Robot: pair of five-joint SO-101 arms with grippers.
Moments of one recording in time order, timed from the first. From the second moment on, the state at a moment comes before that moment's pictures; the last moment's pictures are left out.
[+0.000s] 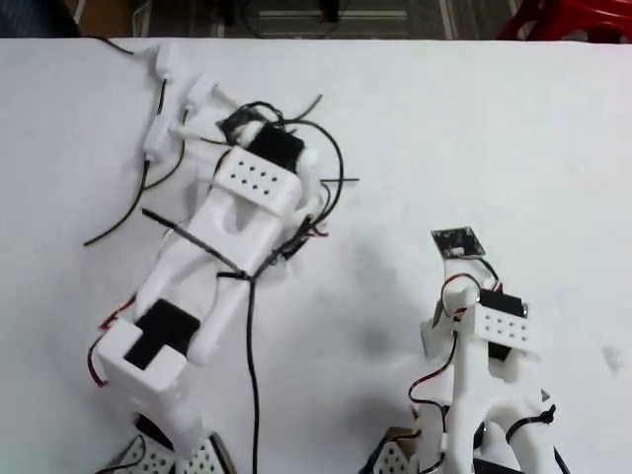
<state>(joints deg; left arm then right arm) 23.2 14.2 -12.5 100.6 59.2 14.2 -34.9 67.9 61.5 25.9</state>
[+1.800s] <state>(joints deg) 21.8 14.2 -4.6 91.2 45.7 14.2 -34.9 68.2 61.5 25.9</state>
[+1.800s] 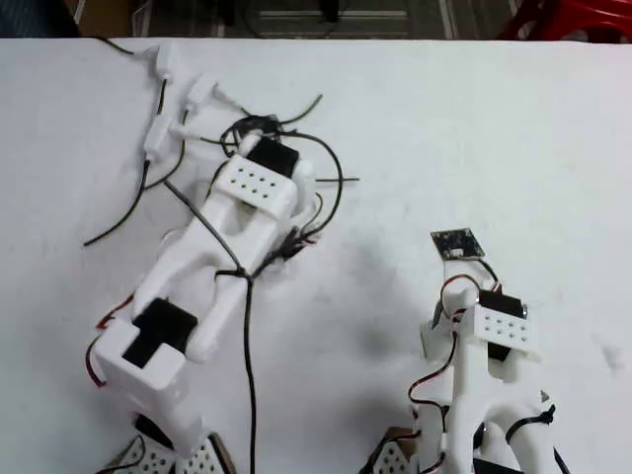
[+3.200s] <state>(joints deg) 21.8 14.2 -4.6 89.8 45.7 14.2 -34.9 68.2 61.5 25.9</state>
